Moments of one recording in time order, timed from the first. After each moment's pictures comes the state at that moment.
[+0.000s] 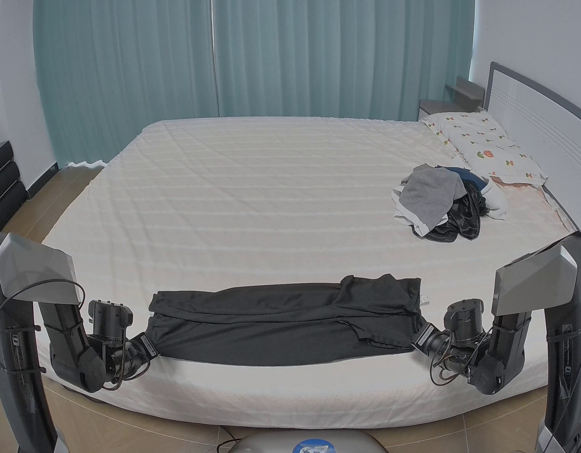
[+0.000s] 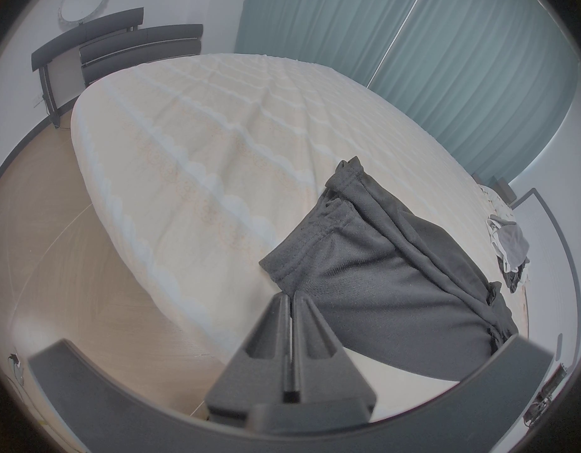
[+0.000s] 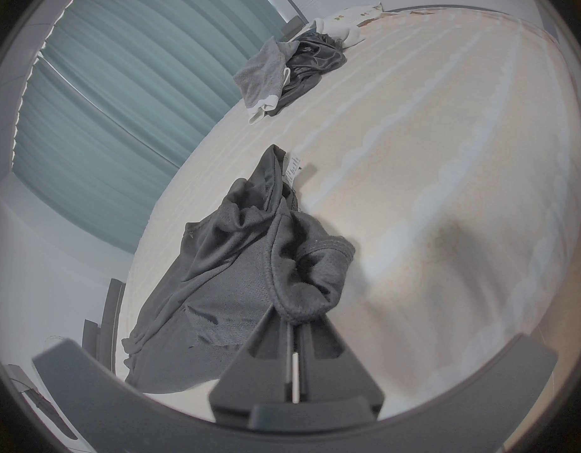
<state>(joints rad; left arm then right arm) -0.06 2.28 -0.36 -1.10 0.12 -0.67 0.32 2.41 -0.43 -1.35 -0.12 0.91</state>
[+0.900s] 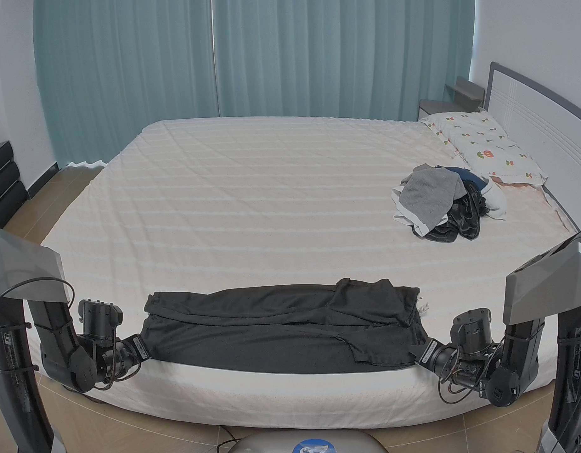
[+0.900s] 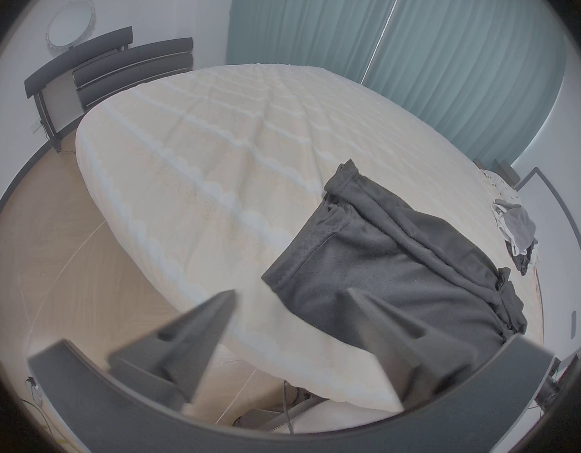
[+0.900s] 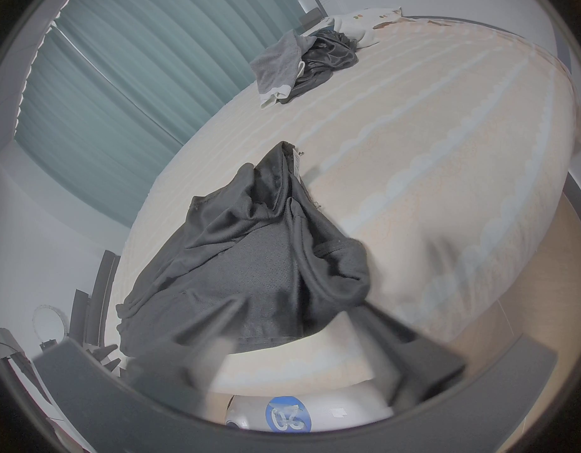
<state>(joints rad) -0.02 2.23 -0.32 -1.09 0.13 -0.55 0.38 2.31 -0.27 -1.35 -0.13 0.84</state>
